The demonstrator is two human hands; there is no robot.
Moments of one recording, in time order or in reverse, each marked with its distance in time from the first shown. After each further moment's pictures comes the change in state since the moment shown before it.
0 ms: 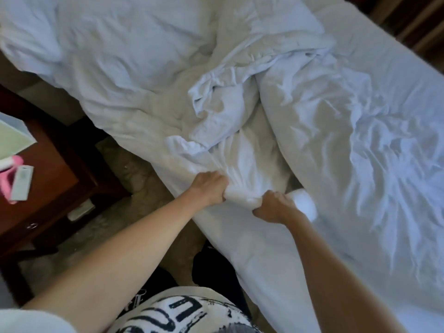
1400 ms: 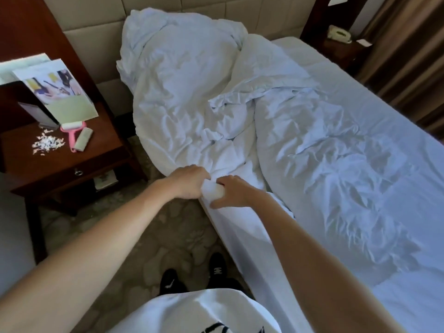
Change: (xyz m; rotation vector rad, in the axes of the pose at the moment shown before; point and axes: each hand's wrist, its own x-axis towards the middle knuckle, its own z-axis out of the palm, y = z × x) left_hand -0.307 0.101 0.018 -0.262 0.085 -0.151; right_hand -0.251 -0.051 0.085 0.017 0.044 -0.586
